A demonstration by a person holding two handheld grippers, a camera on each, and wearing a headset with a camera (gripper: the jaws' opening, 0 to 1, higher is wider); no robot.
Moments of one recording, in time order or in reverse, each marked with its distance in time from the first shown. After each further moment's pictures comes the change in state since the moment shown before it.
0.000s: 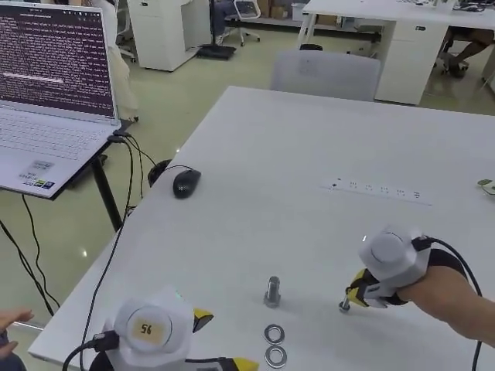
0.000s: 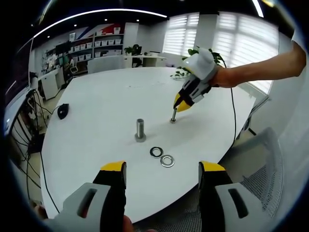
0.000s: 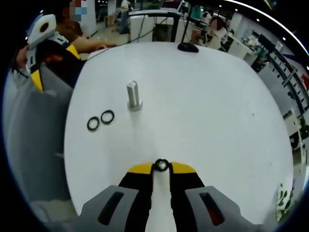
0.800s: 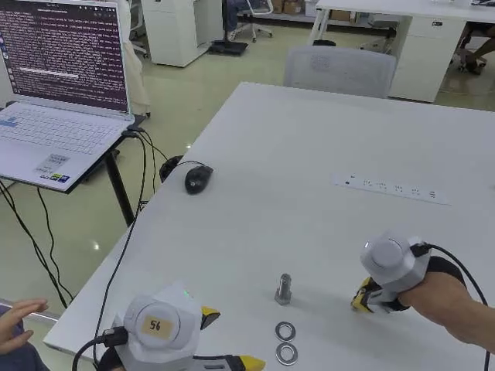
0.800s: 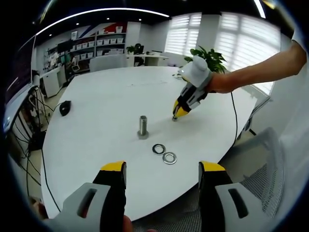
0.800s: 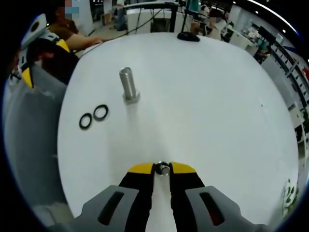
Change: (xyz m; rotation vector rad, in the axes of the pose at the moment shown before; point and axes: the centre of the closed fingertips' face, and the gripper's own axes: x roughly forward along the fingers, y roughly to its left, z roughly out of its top) left arm -0.004 0.006 -0.007 -0.016 0.004 0.011; right arm 0.037 0.001 -0.012 0.049 0.053 0.029
